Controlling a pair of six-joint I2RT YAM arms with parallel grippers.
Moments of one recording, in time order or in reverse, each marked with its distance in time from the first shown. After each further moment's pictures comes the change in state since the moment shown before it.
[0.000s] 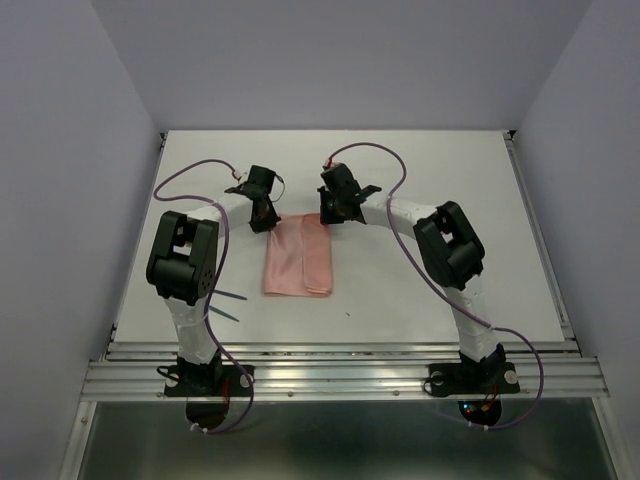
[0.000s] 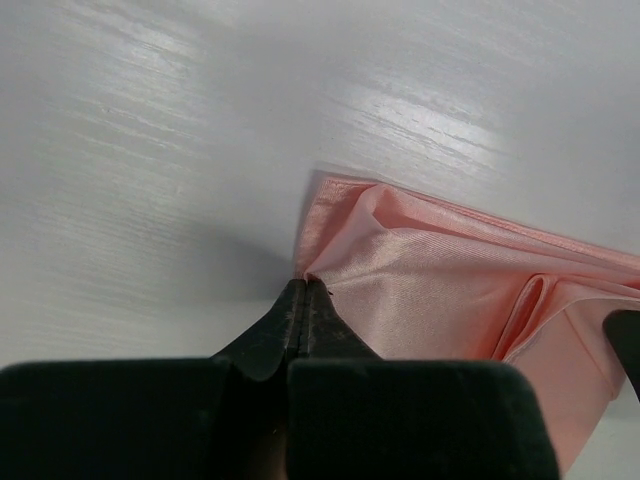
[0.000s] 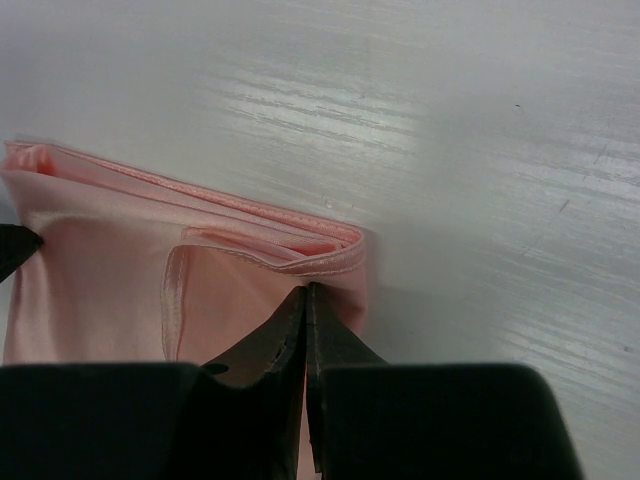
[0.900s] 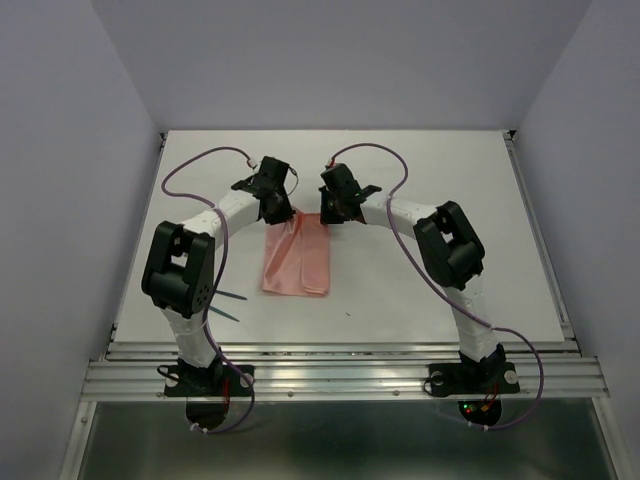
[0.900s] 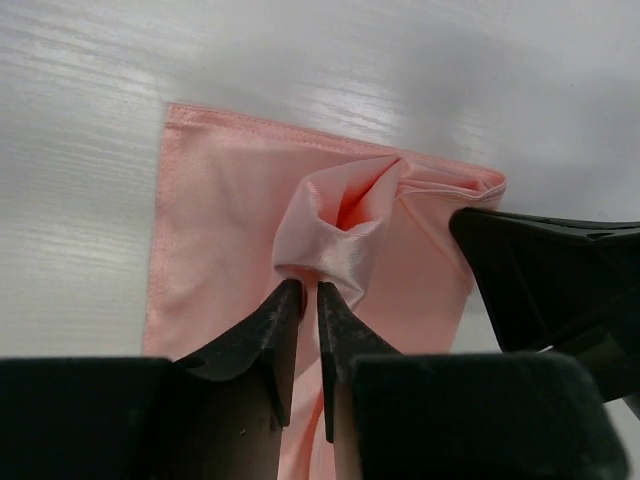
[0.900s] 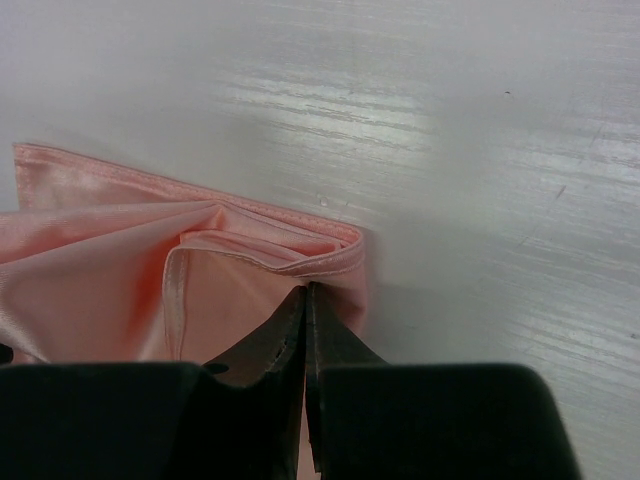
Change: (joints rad) left arm -0.091 -0.098 0.064 -0.066 0.056 0.000; right arm 0.000 0.000 0.000 -0.008 0.010 0.056
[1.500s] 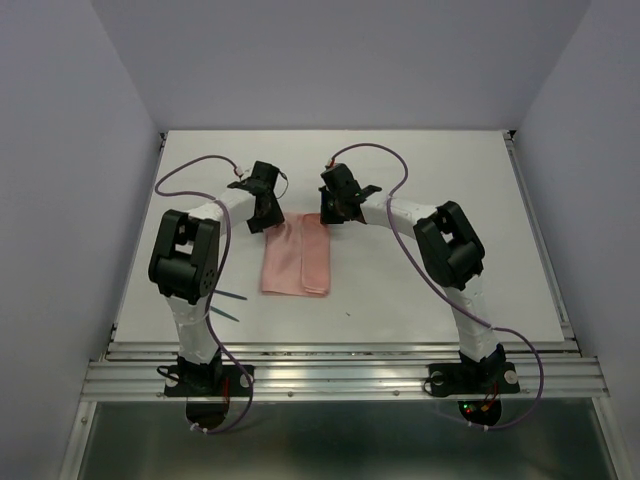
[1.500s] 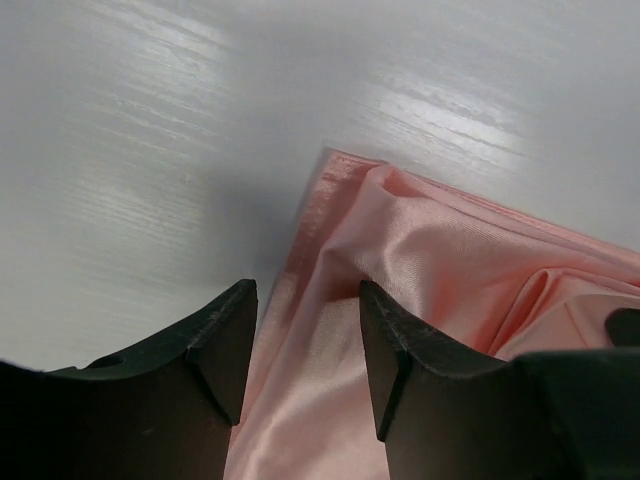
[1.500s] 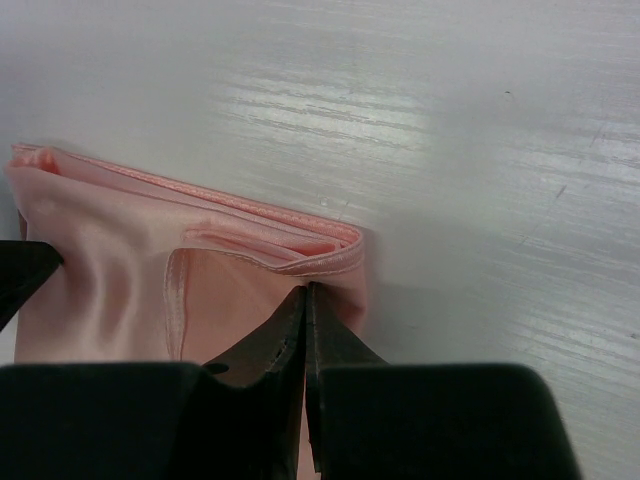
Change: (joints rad) left arm 0.074 0.094 0.001 -0.030 -0.093 0.001; right arm 0.000 0.000 0.000 -0.001 0.000 0.000
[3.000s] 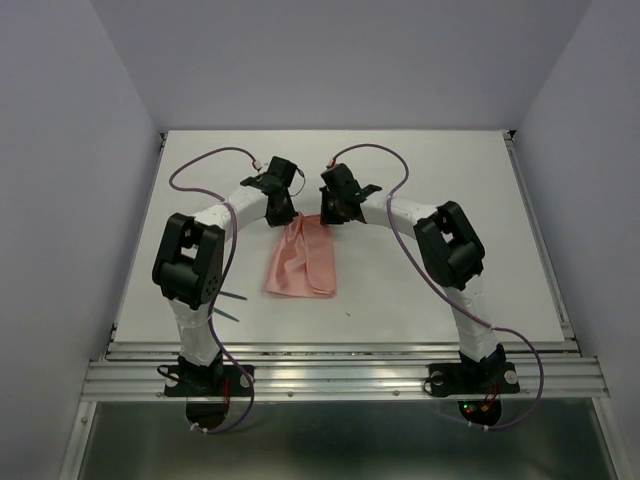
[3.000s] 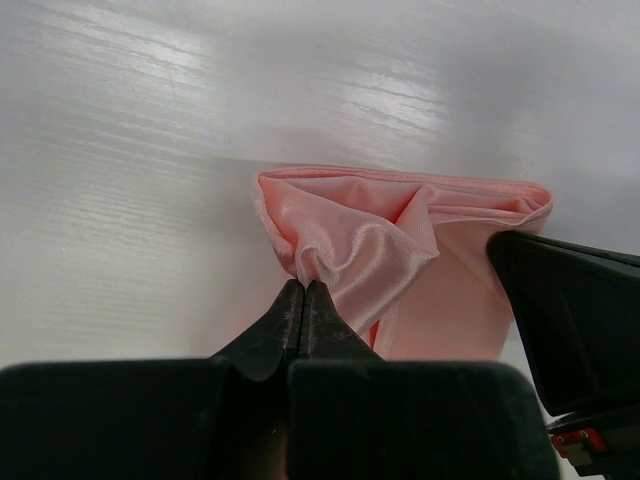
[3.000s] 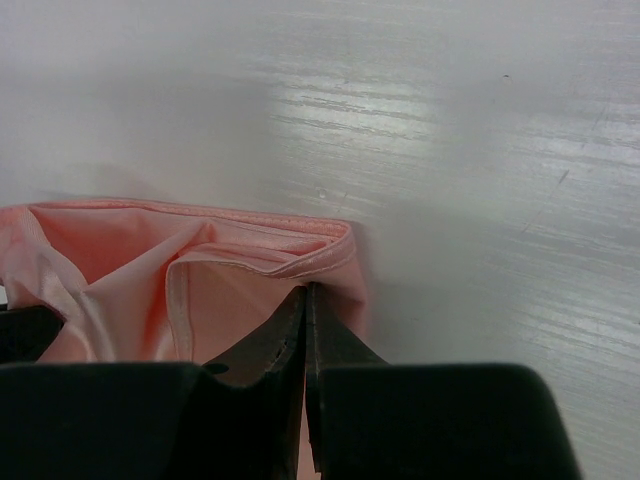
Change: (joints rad) left arm -0.097 -0.008 0.068 -0.048 0.027 -0.011; right arm 0.000 0.000 0.006 -0.019 -0.006 0.031
